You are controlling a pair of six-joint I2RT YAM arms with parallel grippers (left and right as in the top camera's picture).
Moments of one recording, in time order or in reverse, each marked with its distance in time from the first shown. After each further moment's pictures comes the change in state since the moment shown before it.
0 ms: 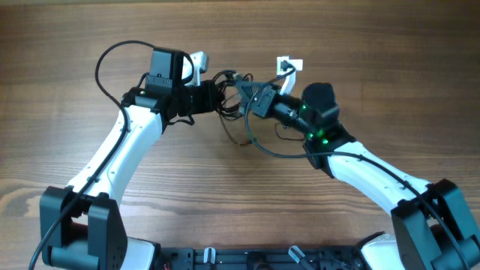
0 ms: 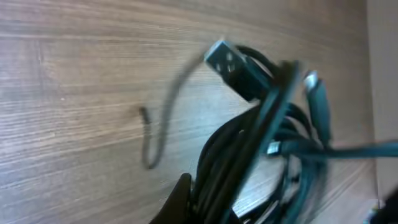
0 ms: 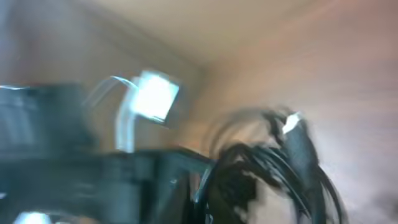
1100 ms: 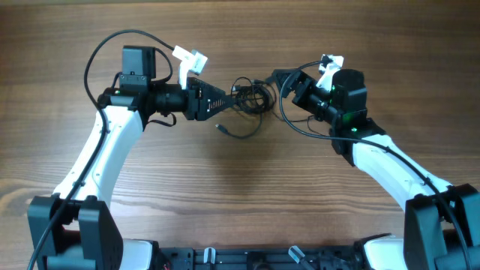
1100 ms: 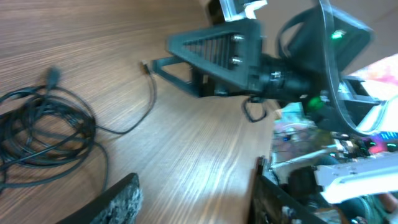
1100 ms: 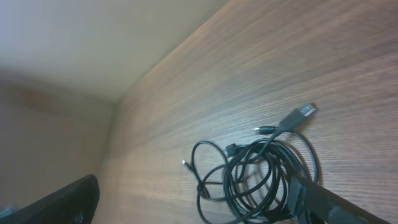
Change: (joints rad) left arm 0.130 -0.026 -0.001 -0.024 0.620 0.457; right arm -0.239 -0.020 0.013 -0.344 0.066 -0.131
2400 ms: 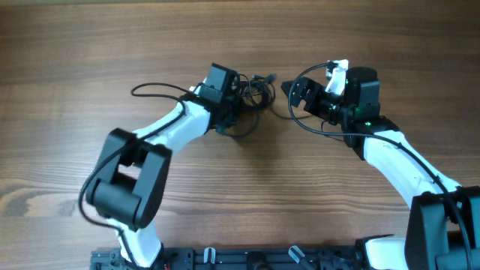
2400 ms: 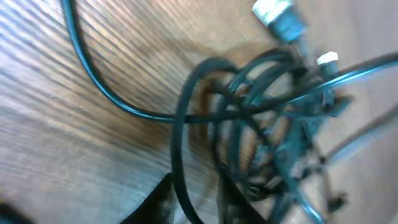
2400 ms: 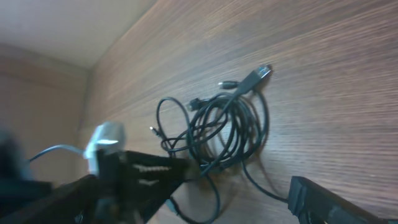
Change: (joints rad) left arm -0.342 0.349 0.000 0.241 -0.972 -1.326; right arm -0.090 0.000 0.030 -0.236 -0.119 -0.148
